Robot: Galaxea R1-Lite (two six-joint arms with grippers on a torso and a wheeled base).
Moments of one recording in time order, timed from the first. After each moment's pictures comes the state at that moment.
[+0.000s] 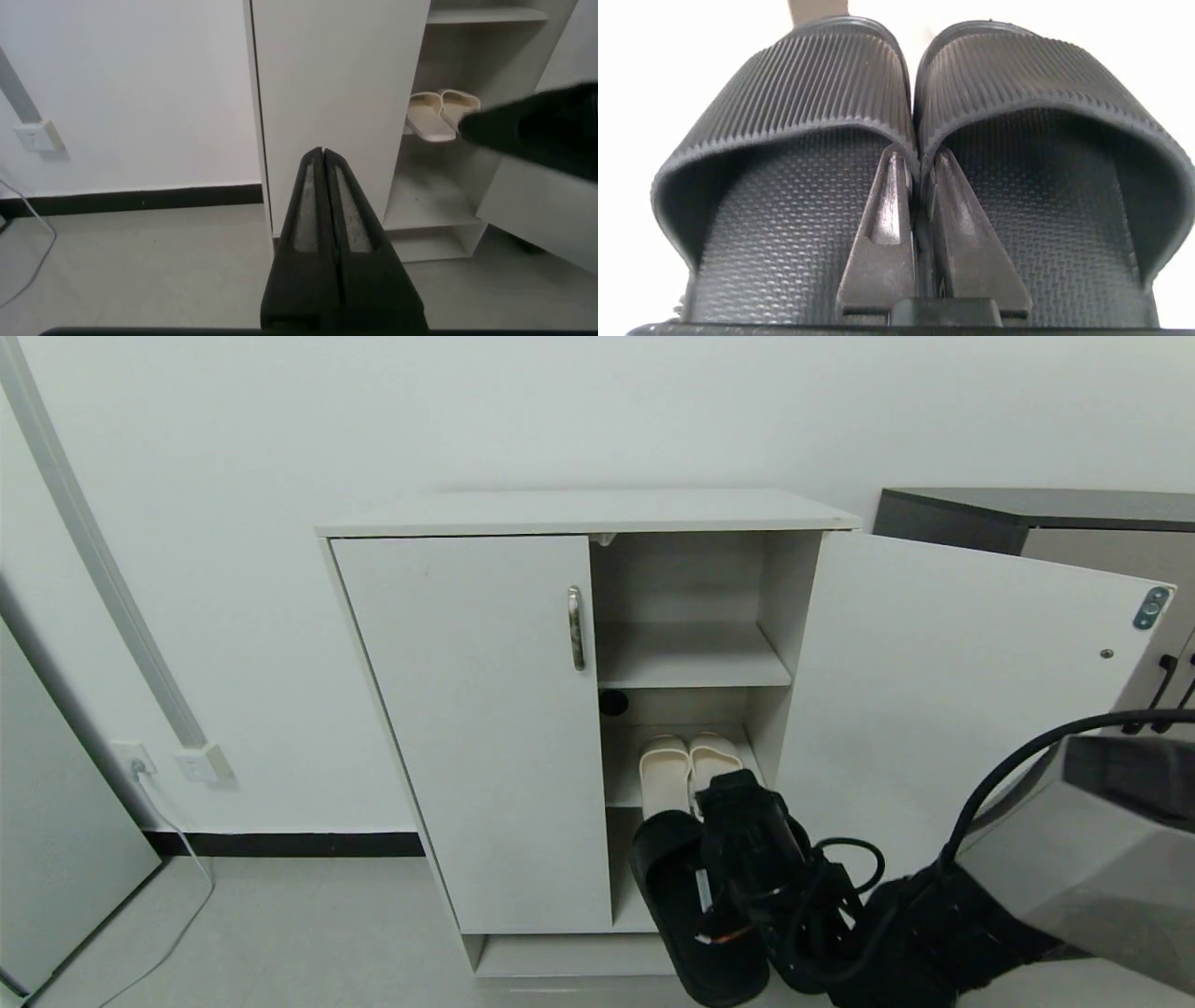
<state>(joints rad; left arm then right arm) 0.00 0.00 0.00 0.00 -0.03 0.02 0.83 2.12 -0.92 -0.61 -0.58 0.28</state>
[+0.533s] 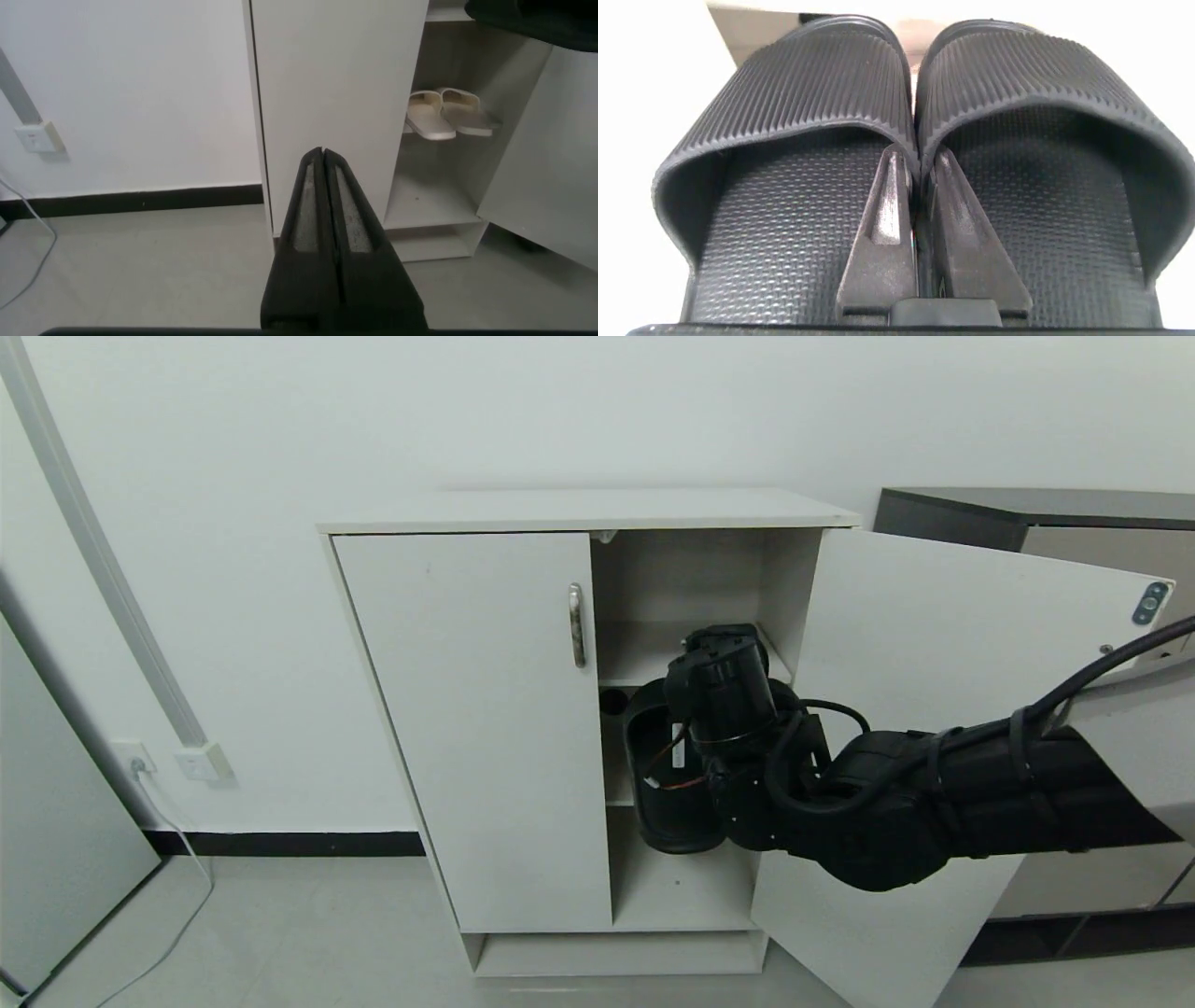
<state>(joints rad) 0.00 0.00 0.00 0.00 -0.03 0.02 0.83 2.05 -1.36 -0.30 -0.81 0.30</state>
